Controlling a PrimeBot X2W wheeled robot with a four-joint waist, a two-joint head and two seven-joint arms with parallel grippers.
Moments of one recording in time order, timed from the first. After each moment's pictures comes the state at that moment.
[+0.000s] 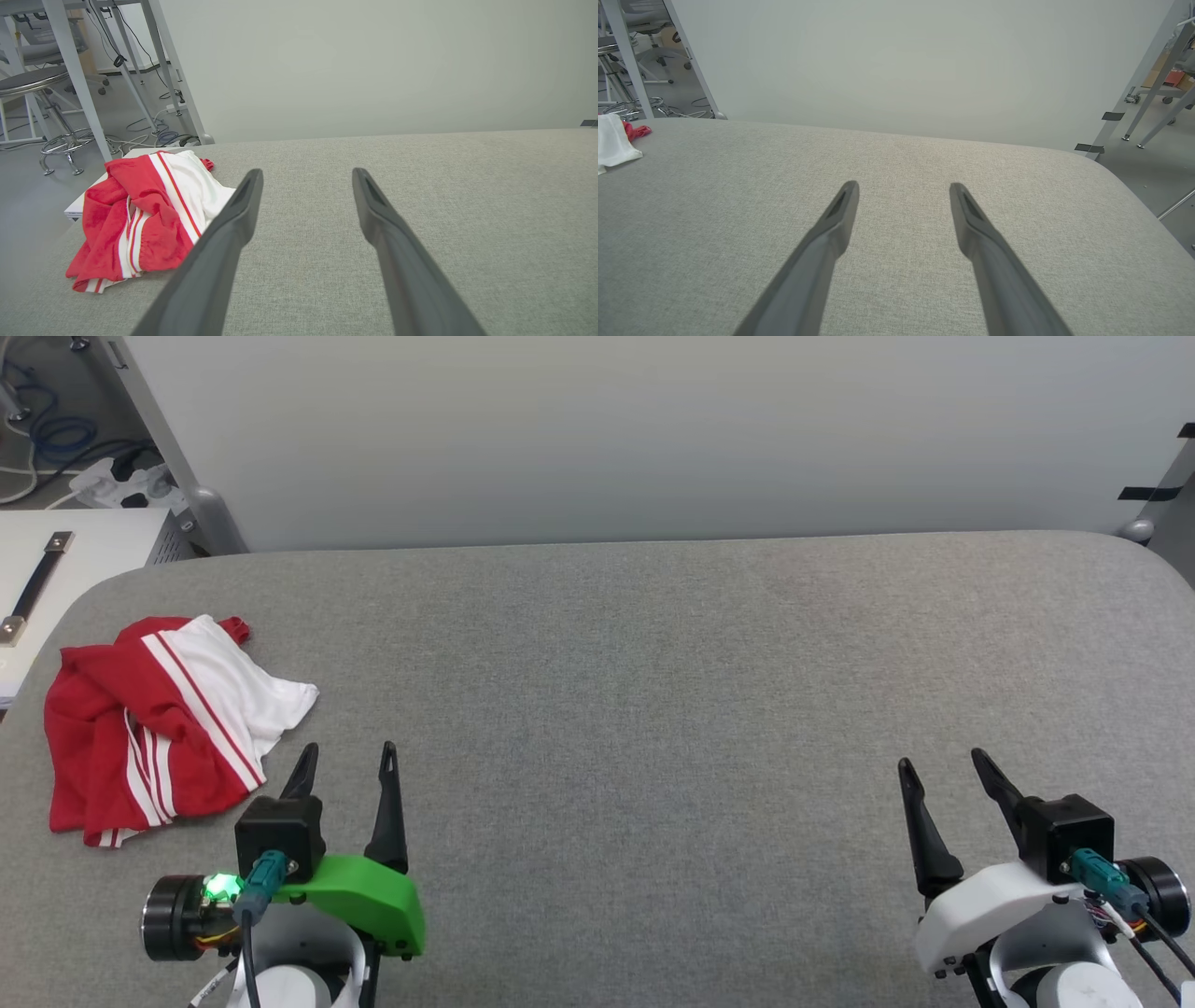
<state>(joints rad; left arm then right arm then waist) -0.02 0.06 0.00 0.01 -0.02 0.00 0.00 0.00 -0.05 0.00 0.00 0.01 0.13 -0.01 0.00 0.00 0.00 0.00</state>
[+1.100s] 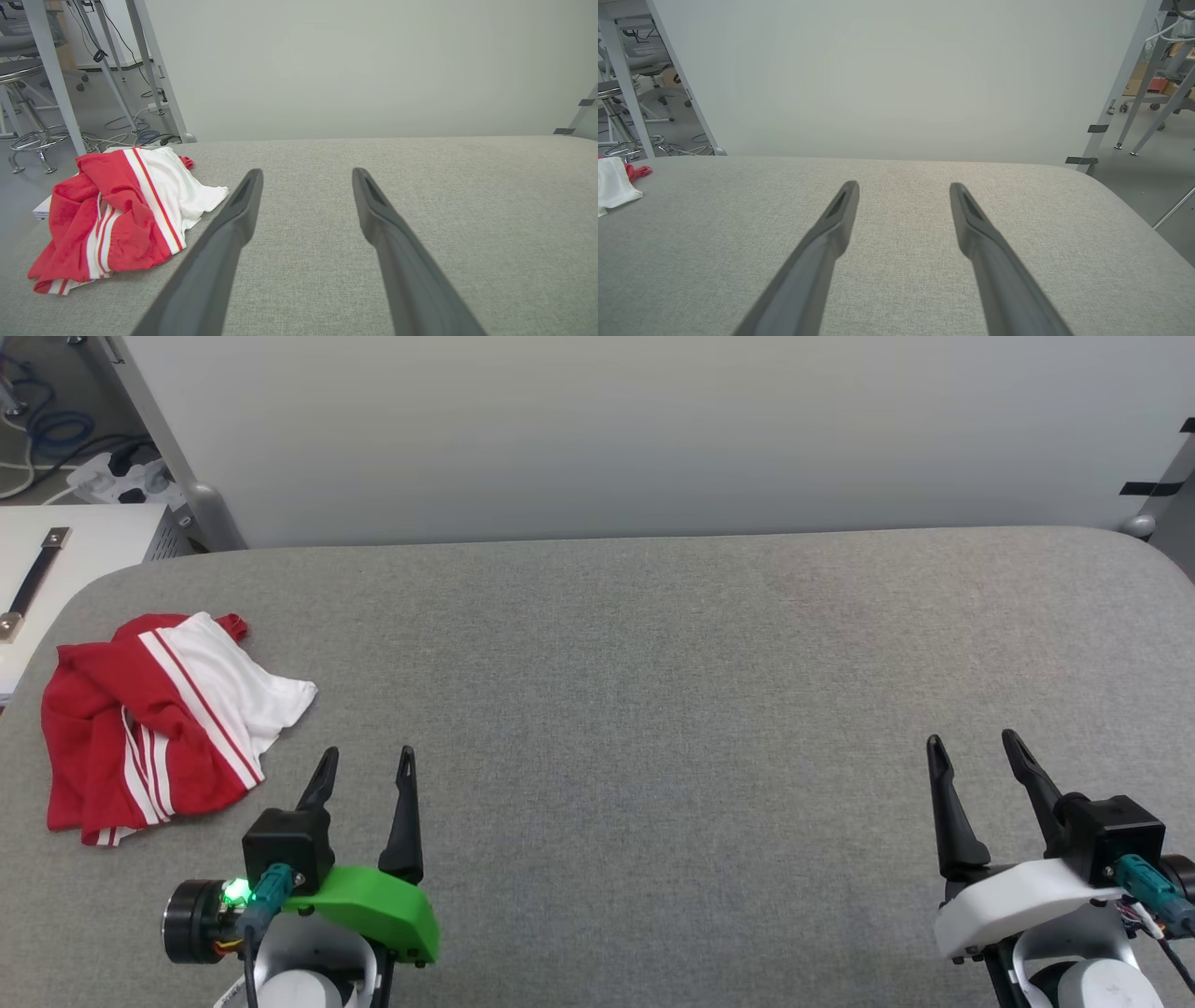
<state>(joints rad) -0.02 0.06 -0.02 0.05 -0.07 -0.02 -0.07 0.00 -0.05 -0.03 -0.02 0.07 0.13 -0.08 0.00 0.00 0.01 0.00</state>
